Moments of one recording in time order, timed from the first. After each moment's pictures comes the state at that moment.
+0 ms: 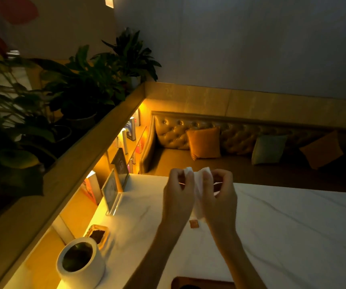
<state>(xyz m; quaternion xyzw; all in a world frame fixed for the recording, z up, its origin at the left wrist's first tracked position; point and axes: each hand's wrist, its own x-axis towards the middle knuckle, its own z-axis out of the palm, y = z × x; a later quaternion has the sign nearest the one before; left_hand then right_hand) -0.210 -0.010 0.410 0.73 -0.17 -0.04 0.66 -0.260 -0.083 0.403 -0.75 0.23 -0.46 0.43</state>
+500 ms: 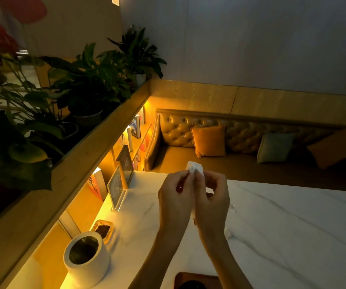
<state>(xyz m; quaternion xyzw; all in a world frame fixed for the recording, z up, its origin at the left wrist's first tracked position) -0.223 0.011 0.411 0.73 -0.17 0.06 0.66 -0.251 -0.054 0.389 -0.69 0.20 -0.51 0.48</state>
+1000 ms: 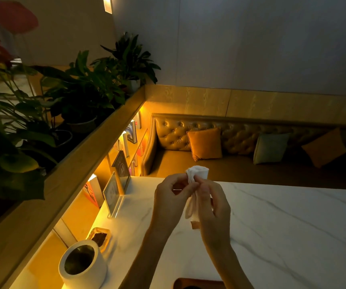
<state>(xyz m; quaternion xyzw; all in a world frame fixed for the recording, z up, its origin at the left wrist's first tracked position) -0.212 0.009 0.415 0.72 -0.23 -0.03 0.65 -0.275 -0.064 0.393 -0.72 0.14 -0.44 0.51</state>
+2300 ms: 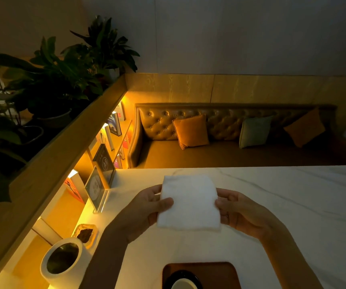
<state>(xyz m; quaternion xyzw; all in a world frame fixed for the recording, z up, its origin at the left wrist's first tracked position) -0.197 0.030 0.377 0.53 -0.22 -0.47 0.67 -0.350 -0.204 0.374 -0.52 0.06 0.09 0.84</state>
